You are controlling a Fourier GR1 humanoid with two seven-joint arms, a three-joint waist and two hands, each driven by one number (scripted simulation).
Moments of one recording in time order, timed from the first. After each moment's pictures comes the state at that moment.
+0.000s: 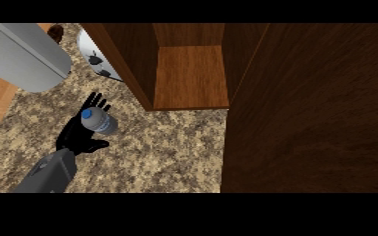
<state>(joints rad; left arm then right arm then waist) -0.53 0.29 0.39 -0.19 0.14 -0.65 -0.55 0.62 -0.08 0.31 -2.18 -0.21 0.16 -0.21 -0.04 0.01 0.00</state>
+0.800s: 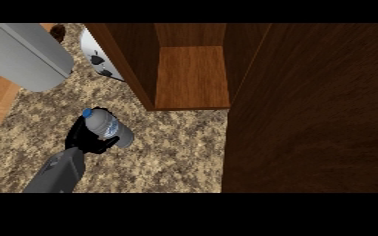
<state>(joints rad) -0.53 0.24 0.37 -0.23 0.12 -0.62 -0.60 0.61 -0.09 0.31 -2.18 -0.21 0.15 -0.21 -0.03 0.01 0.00</state>
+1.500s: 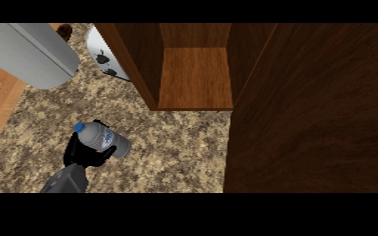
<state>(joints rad) -0.39 0.18 0.41 -0.35 0.23 -0.57 -0.63 0.63 -0.10 0.32 -2.18 -0.20 0.13 -0.21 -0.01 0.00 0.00</state>
